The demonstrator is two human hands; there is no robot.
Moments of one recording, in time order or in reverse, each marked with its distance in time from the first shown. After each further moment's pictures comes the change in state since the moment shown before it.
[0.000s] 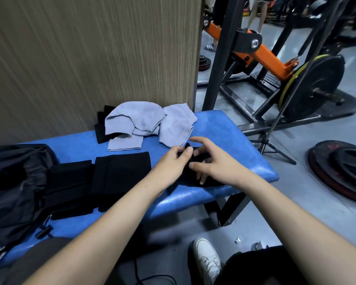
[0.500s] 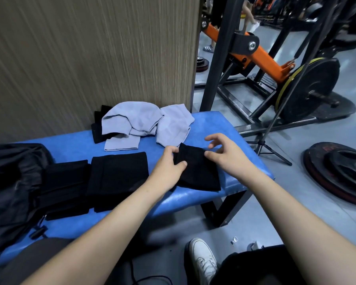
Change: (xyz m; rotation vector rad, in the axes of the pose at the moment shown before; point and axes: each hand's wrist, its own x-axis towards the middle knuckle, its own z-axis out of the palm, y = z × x) left_hand 0.015 -0.027 0.014 -0.045 0.040 -0.018; right_hand 0.007 0.017 -0.026 -0.080 0.277 0.064
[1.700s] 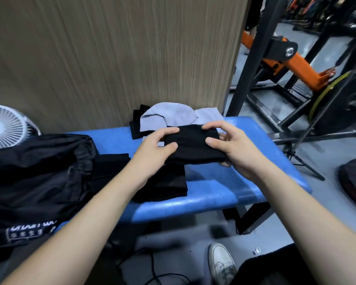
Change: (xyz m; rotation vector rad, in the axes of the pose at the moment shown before) left_hand -0.054 0.019 -0.122 -0.074 0.167 0.198; right_hand 0.000 -0.079 0.048 0.497 -0.268 -0.104
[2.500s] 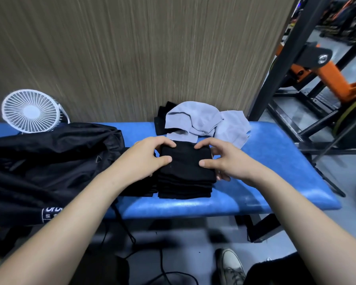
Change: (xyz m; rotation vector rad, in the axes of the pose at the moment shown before) left_hand -0.021 -0.021 -0.083 0.575 -0.067 0.008; right_hand 0.021 0.014 0.056 -0.403 -0.272 0.083
